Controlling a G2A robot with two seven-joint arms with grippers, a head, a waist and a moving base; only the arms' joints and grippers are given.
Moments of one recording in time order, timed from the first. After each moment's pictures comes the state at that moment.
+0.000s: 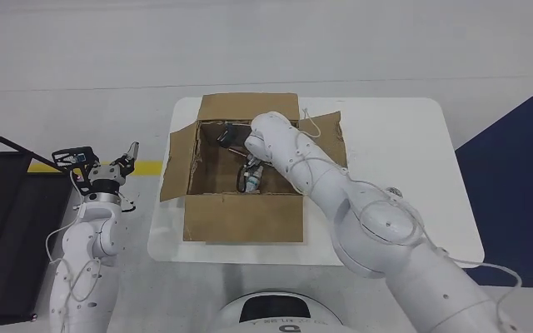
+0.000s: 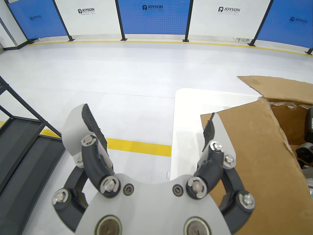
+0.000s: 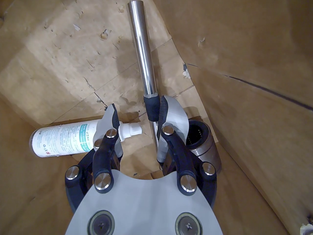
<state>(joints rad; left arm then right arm) 1.67 -1.25 -1.76 -1.72 1.19 0.01 -0.03 -0.37 -1.85 0.27 -0.31 -0.78 -0.30 0.89</state>
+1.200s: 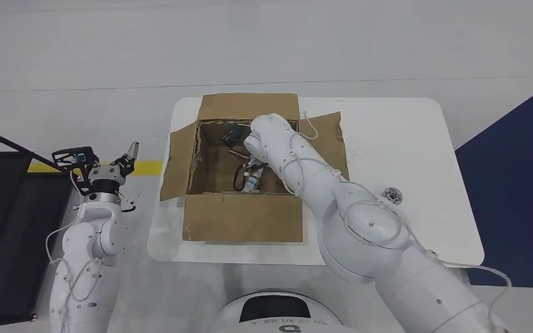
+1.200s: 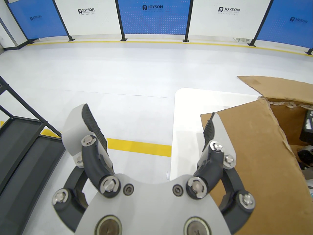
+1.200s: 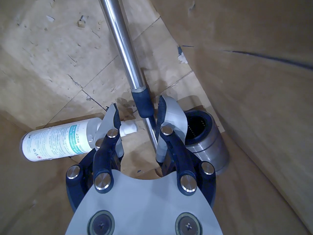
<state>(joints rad) 1.67 -1.25 -1.76 -1.72 1.19 0.01 -0.03 -0.37 -1.93 0.32 -0.14 -0.79 -0.27 0.89</state>
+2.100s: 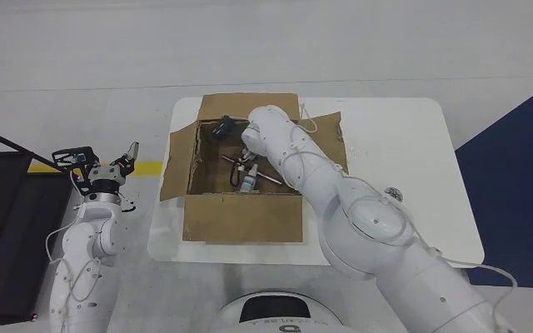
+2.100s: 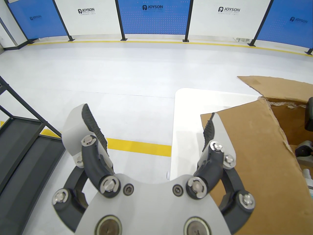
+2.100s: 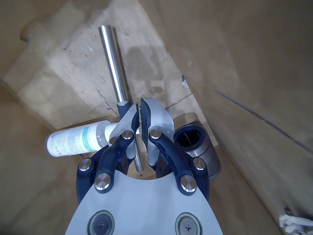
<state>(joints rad) 1.67 -1.25 -1.76 -1.72 1.19 0.01 -0.03 -0.33 -1.93 0.34 -0.17 -0.78 -0.35 0.84</state>
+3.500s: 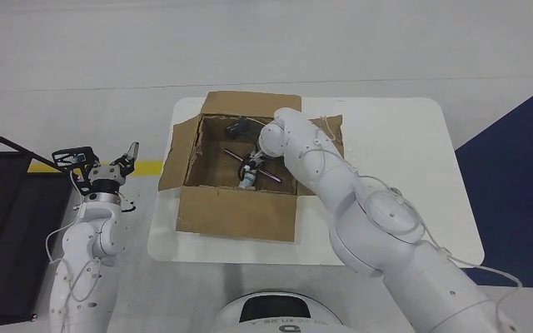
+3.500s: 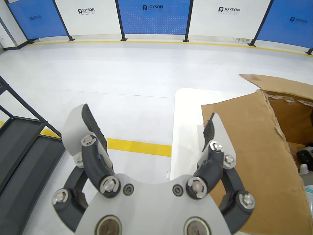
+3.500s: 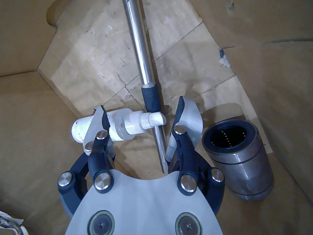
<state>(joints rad) 1.67 -1.25 -1.76 -1.72 1.19 0.01 -0.03 -0.37 -1.85 0.49 -0.18 -0.62 -0.38 0.90</state>
